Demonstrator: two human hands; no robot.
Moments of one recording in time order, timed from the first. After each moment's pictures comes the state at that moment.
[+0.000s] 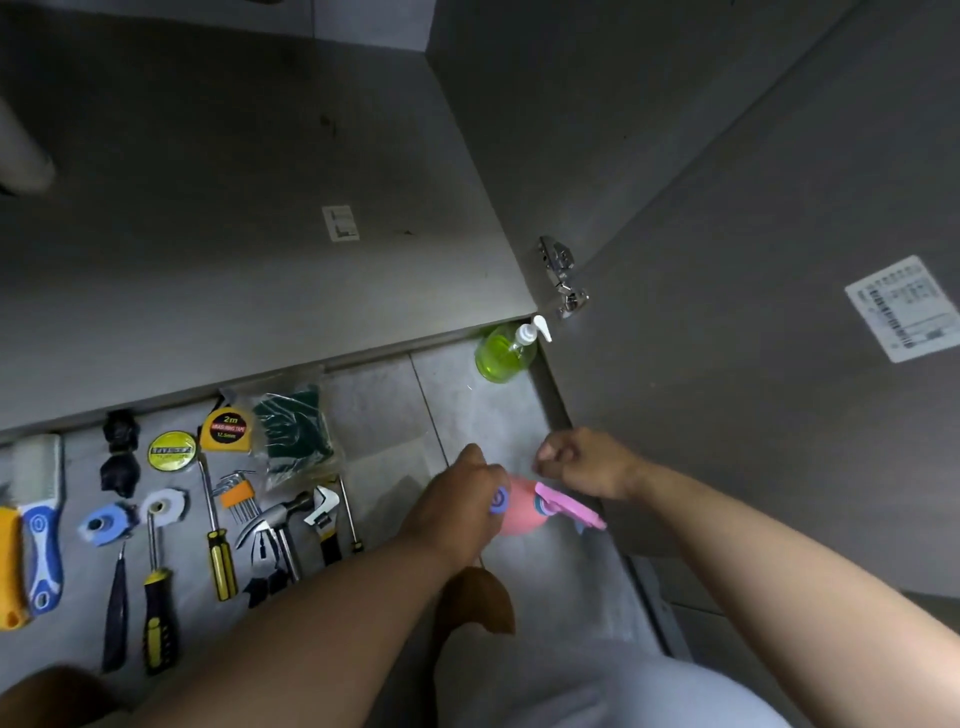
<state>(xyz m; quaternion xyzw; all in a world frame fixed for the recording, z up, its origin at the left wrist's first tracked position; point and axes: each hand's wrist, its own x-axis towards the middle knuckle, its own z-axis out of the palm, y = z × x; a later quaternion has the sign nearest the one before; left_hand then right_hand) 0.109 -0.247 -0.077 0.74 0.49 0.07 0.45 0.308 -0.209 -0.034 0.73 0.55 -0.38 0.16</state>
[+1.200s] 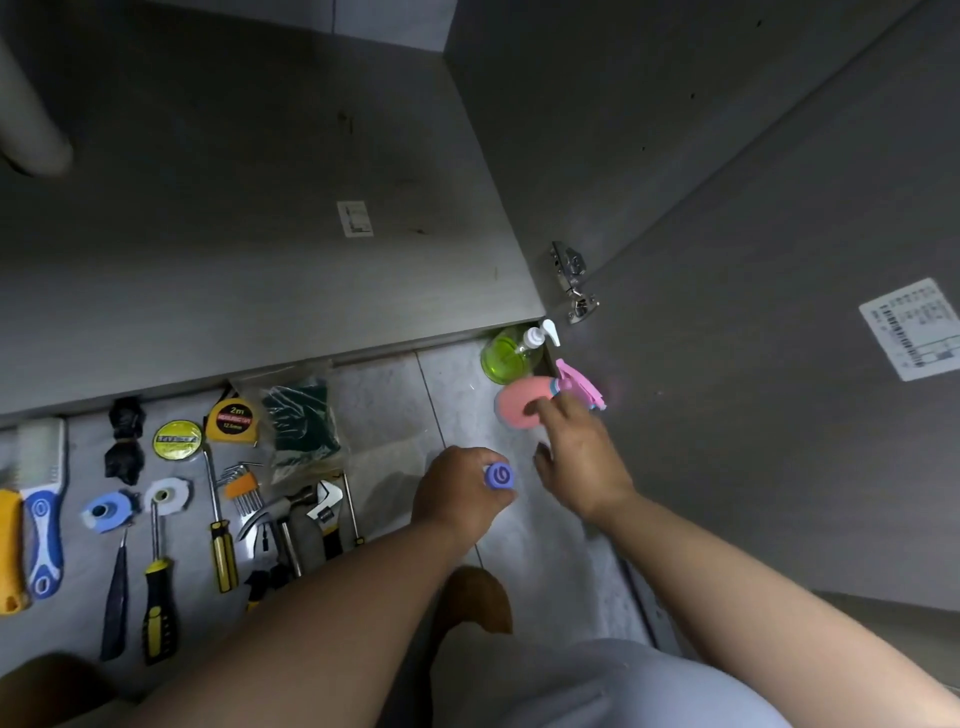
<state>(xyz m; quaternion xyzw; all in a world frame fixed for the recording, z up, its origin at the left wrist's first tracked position) 0.116 -0.241 -0.094 0.56 0.61 0.15 0.54 0.279 -0.222 -0.043 0.66 0.74 -0.11 0.04</state>
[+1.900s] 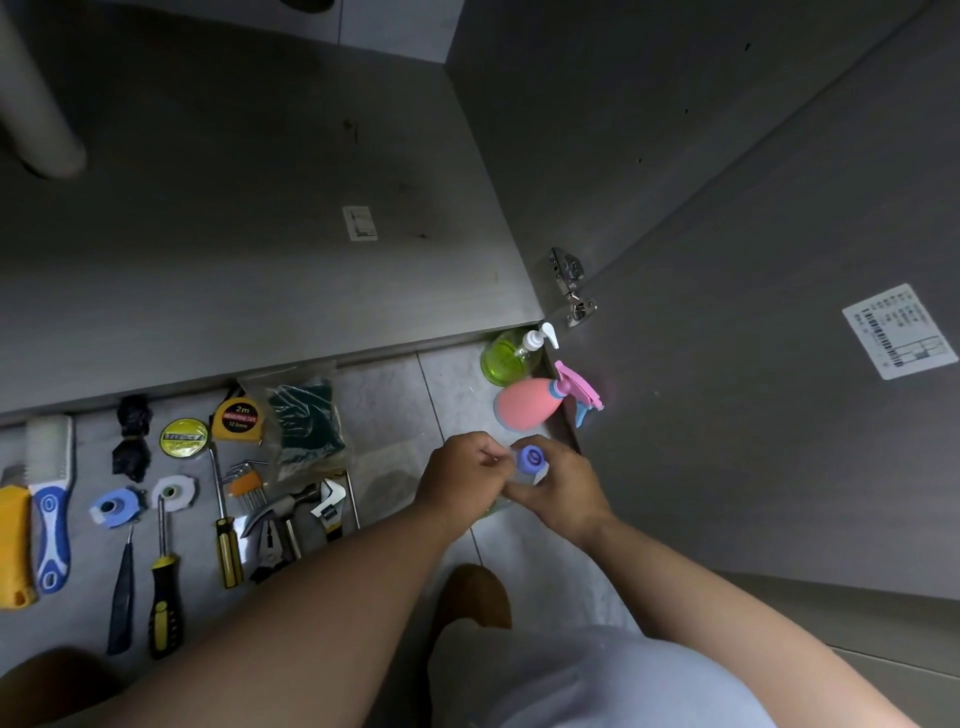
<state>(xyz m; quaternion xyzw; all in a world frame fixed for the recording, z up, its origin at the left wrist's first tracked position) 0.108 -0.230 -0.087 0.50 0.58 0.20 0.61 0.268 -0.255 -0.066 0.75 0.57 -0.31 -0.07</state>
